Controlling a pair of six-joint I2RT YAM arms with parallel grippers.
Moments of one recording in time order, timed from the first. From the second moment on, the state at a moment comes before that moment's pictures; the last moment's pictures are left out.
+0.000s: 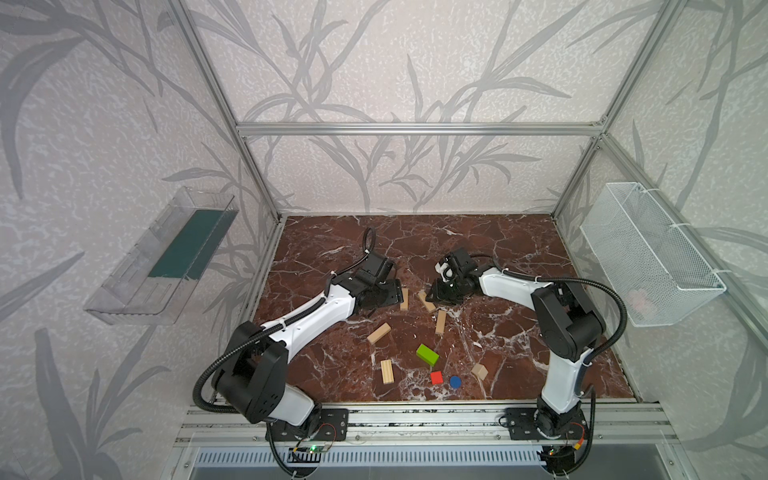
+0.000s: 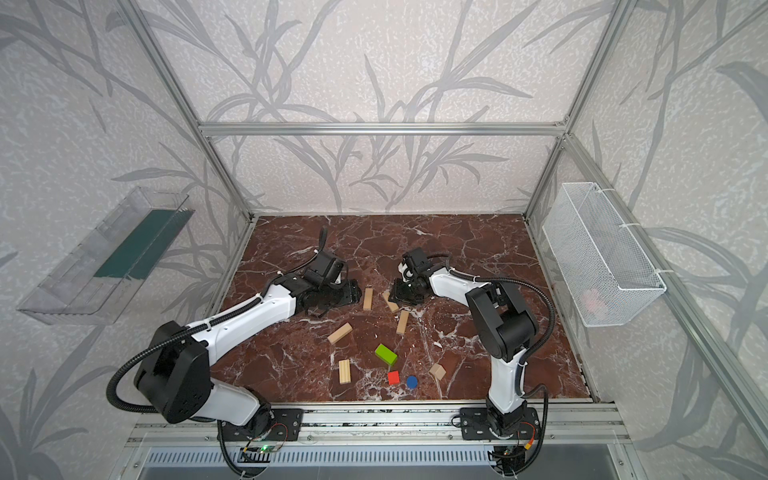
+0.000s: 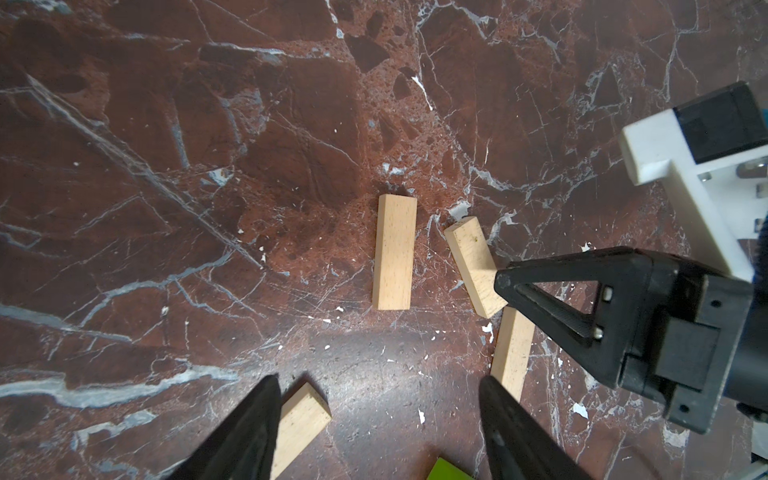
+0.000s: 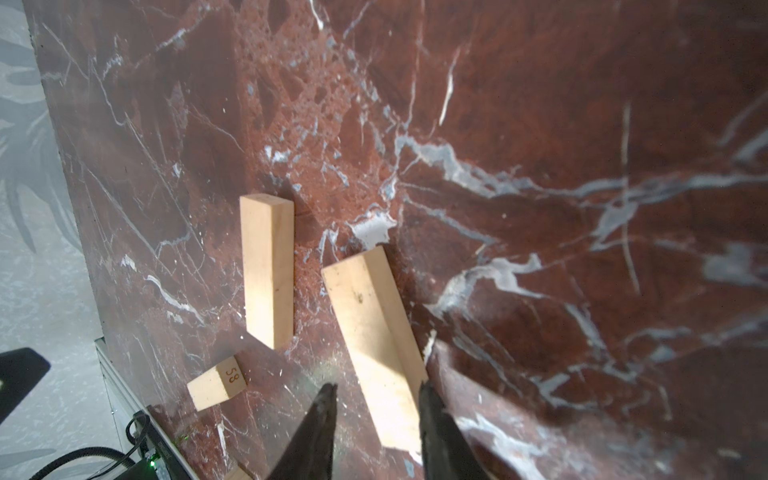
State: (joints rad) left arm -0.56 1.48 1.02 -0.53 0.01 -0.71; right arm 0.52 1.90 1.18 -0.37 -0.43 0.59
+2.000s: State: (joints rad) left arm -0.53 1.50 1.02 -0.52 0.08 -0.71; right arm 0.57 1.94 1.17 -0.29 -0.36 0.71
